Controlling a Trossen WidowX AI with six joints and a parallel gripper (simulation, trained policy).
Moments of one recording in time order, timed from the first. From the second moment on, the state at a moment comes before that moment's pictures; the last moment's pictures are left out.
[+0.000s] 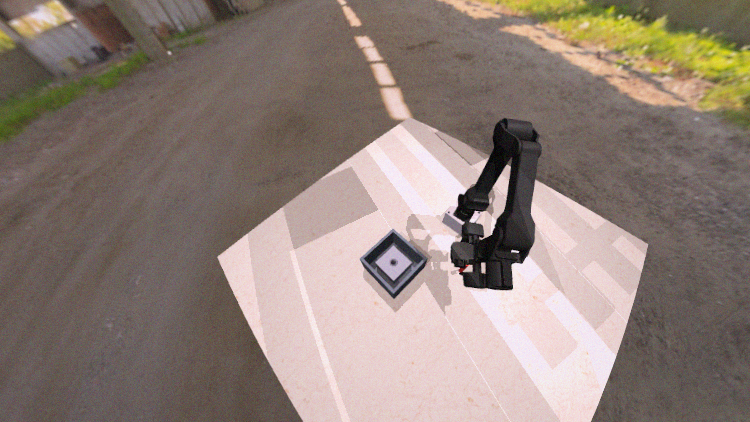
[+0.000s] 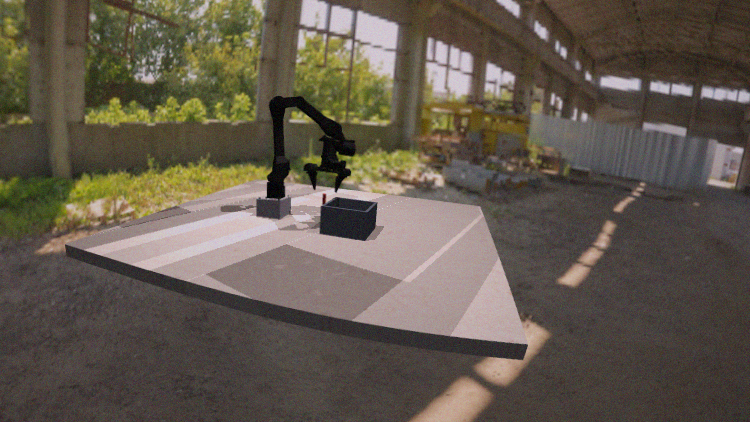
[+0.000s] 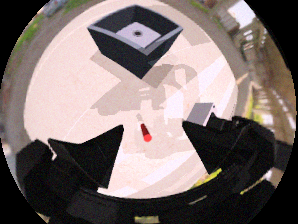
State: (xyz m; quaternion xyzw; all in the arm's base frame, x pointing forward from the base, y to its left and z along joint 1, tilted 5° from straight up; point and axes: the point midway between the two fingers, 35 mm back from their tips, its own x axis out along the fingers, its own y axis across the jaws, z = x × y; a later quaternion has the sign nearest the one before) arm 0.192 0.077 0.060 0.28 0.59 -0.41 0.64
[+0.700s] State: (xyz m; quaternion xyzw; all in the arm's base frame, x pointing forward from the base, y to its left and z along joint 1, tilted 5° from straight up) arm 0.186 0.091 -0.017 0.30 0.58 -0.38 0.66
